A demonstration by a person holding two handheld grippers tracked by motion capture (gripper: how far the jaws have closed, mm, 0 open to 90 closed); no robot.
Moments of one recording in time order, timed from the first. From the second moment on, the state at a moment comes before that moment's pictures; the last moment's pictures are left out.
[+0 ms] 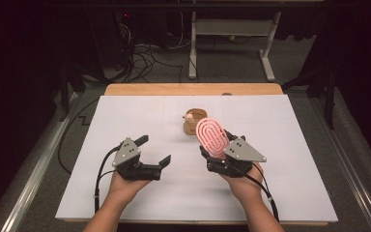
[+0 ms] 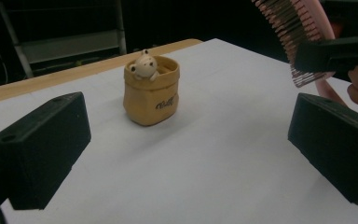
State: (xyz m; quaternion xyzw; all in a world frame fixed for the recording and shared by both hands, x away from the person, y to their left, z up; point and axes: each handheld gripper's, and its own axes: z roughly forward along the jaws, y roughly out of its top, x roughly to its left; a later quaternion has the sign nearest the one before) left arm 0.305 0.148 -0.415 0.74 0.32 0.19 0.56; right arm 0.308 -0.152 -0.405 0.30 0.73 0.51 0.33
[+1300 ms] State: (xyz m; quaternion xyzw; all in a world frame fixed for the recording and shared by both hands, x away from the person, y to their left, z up) left arm 0.303 0.121 -0.406 0.72 0.30 0.13 0.61; right arm 0.290 -0.125 -0.422 0.25 0.75 0.50 0.35
